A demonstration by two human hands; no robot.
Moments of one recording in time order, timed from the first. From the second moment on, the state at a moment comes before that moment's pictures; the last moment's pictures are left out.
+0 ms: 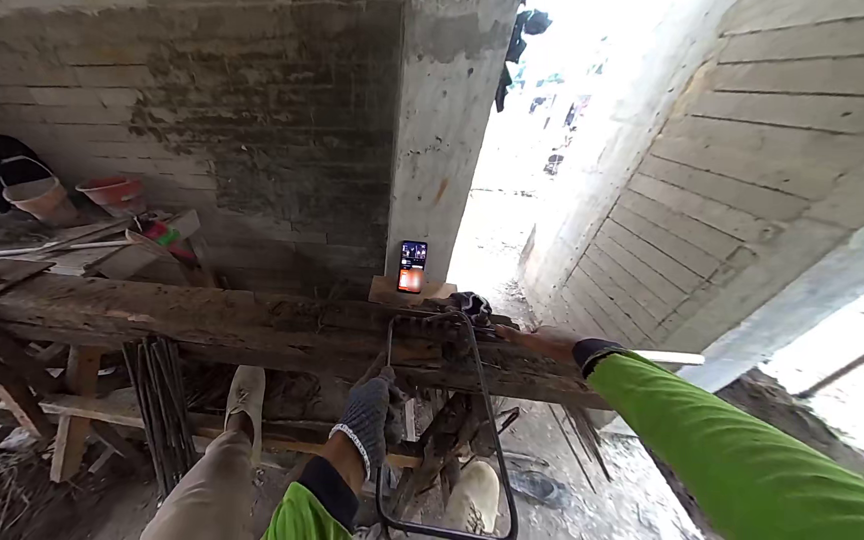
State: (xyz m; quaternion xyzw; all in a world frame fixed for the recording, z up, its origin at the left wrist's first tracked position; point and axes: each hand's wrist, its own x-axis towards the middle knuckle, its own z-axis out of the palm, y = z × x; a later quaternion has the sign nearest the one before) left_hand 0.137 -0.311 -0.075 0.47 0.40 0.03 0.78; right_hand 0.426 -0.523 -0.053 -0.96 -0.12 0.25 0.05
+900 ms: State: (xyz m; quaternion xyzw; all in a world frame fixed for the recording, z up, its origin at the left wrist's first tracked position) left_hand 0.138 -0.308 -0.079 0.46 0.39 0.04 0.79; right_hand 0.473 -0.628 -0.098 -0.94 -0.32 0.12 0.05
